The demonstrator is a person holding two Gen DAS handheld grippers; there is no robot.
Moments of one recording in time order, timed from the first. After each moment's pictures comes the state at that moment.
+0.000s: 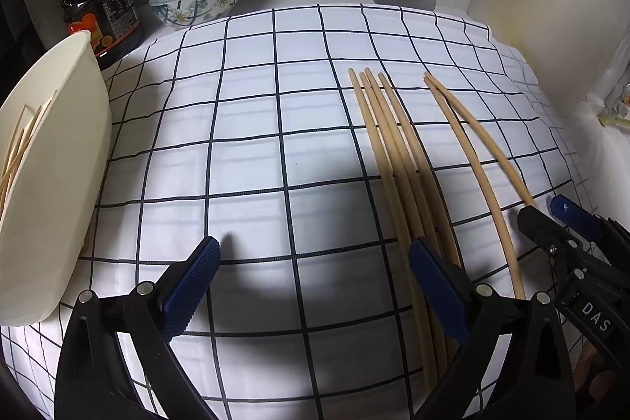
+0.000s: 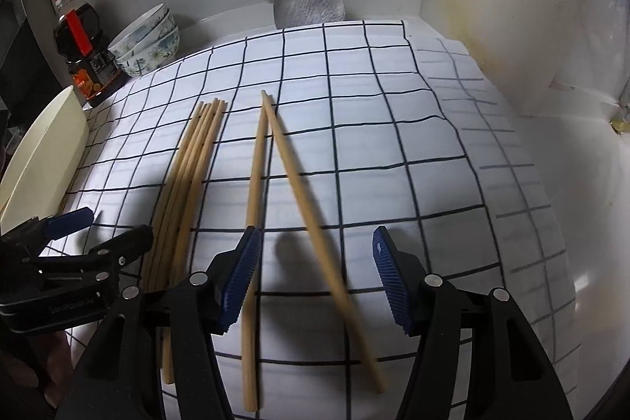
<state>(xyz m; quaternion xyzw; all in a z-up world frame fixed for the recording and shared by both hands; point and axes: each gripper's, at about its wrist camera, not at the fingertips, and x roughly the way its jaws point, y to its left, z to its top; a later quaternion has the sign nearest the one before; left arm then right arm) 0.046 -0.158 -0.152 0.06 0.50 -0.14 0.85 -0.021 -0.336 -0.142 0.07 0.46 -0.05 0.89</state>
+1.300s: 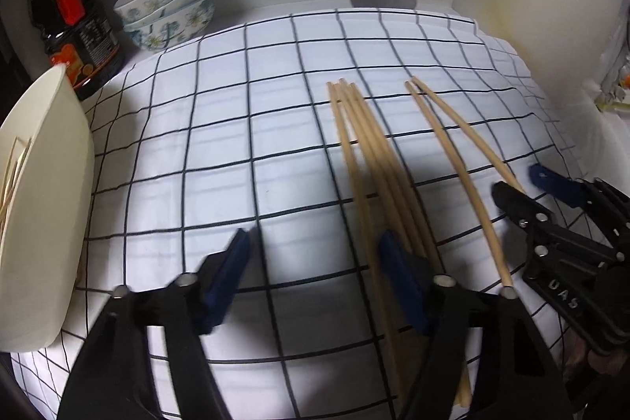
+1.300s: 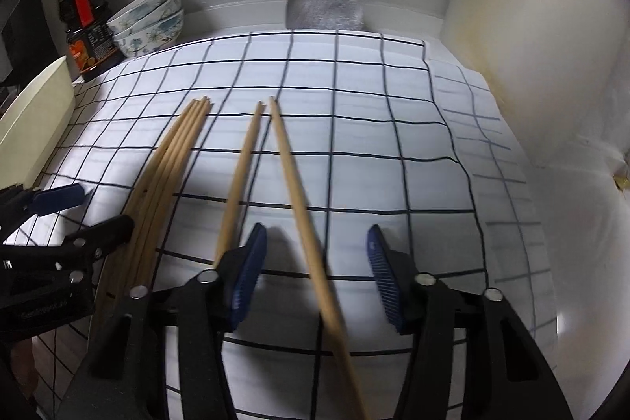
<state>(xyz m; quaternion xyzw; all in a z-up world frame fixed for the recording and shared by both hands) 0.052 -0.182 -0.150 0.09 0.49 -0.16 0.85 0.007 -0.333 -0.153 -0.01 0.45 -0.03 0.89</state>
